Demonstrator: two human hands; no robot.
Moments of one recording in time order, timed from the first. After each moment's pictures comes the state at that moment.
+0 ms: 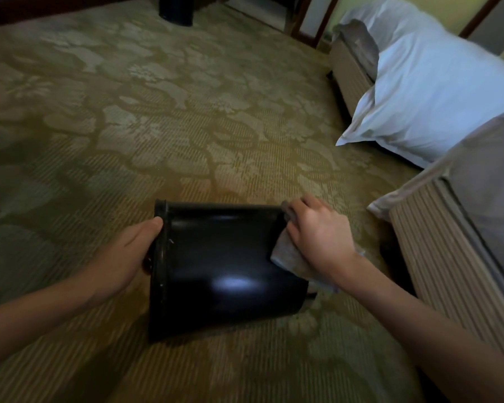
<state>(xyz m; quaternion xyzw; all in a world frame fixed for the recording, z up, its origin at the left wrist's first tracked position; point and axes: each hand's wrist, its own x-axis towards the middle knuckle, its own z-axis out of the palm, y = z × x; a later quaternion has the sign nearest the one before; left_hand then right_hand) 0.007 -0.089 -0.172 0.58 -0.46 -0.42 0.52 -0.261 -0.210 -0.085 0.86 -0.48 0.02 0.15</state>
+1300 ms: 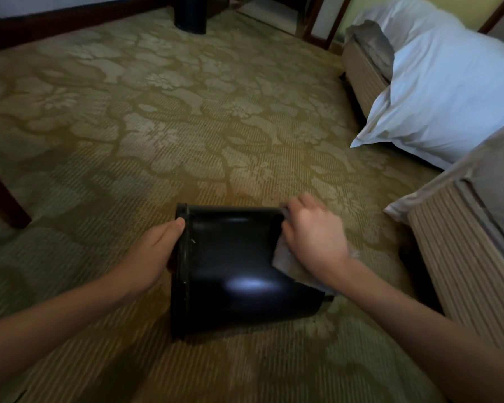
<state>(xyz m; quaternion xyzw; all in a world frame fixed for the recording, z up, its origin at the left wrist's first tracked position) 0.005 -0.092 -0.168 0.61 -0.46 -0.39 0.52 -0.227 -0.197 -0.094 0.87 -0.46 0.09 0.12</state>
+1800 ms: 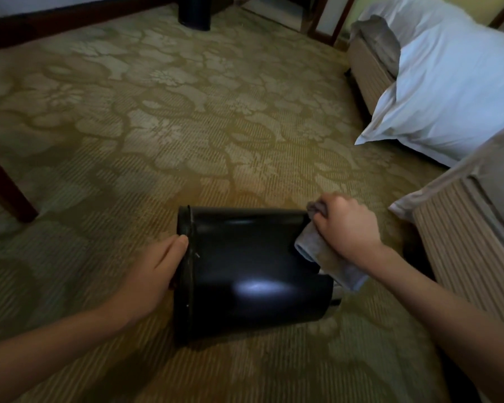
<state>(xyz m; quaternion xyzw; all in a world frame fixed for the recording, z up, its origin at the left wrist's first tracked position) -0.011 -0.058 -0.174 0.59 -0.49 -0.36 0.53 -0.263 -0.228 -0.089 0.83 -0.55 0.08 0.07</state>
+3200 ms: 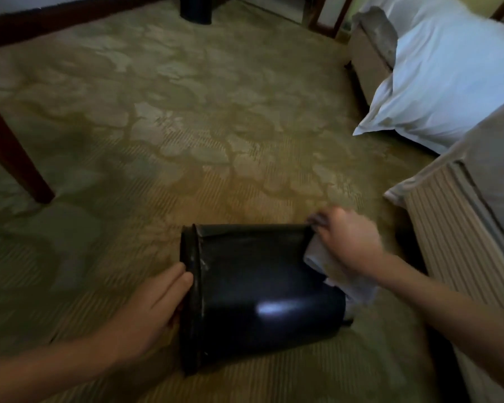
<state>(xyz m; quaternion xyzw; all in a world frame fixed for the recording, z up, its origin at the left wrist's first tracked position) -0.049 0.033 -0.145 0.63 -0.43 -0.48 0.45 -0.301 -0.176 -0.089 0.85 -0.53 0.01 0.02</state>
